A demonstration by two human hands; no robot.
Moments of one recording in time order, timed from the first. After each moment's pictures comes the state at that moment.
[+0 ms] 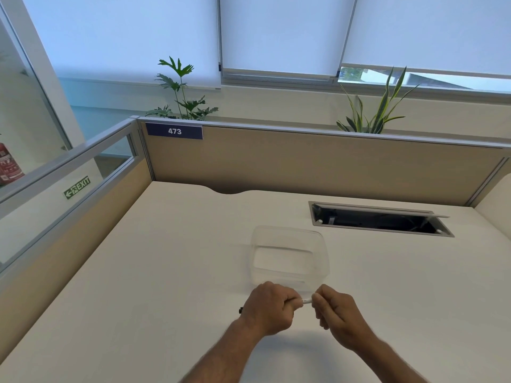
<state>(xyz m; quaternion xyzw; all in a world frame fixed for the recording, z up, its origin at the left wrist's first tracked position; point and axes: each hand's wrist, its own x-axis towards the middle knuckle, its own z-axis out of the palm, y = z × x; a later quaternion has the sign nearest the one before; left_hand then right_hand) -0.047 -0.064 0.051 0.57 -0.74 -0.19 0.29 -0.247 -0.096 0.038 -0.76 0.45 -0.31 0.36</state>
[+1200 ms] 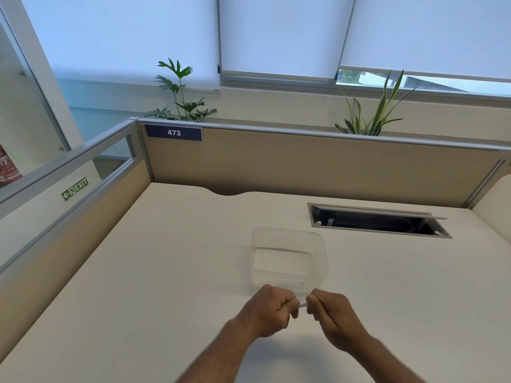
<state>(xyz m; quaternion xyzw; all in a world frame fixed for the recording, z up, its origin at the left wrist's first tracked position) -0.040 -0.059 0.060 0.54 -0.72 -0.32 0.29 -0.234 -0.092 0.046 -0.82 0.40 -0.33 0.26</state>
